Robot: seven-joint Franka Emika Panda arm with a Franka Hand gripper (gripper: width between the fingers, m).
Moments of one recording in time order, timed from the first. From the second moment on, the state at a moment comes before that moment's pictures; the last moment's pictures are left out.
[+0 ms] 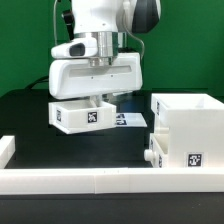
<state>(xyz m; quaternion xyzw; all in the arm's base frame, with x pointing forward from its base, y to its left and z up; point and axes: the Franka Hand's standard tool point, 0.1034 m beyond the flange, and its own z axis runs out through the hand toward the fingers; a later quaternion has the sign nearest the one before) 0.447 -0.044 0.051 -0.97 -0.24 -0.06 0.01</state>
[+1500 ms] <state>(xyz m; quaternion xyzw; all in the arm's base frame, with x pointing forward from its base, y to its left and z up) 0.488 -0.057 0.055 -0.72 -0.69 -0.01 -0.02</state>
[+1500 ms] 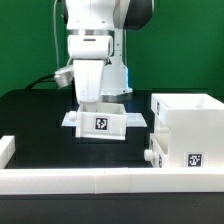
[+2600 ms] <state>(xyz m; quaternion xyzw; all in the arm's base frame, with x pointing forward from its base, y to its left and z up) 0.534 -0.035 0.060 -0.71 -0.71 0.00 0.01</state>
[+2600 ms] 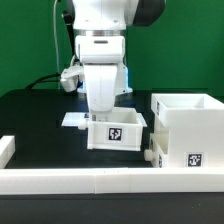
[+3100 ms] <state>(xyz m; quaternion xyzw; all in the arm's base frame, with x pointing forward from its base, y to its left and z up) 0.533 -0.050 0.055 -0.71 -0.70 -0.03 0.03</state>
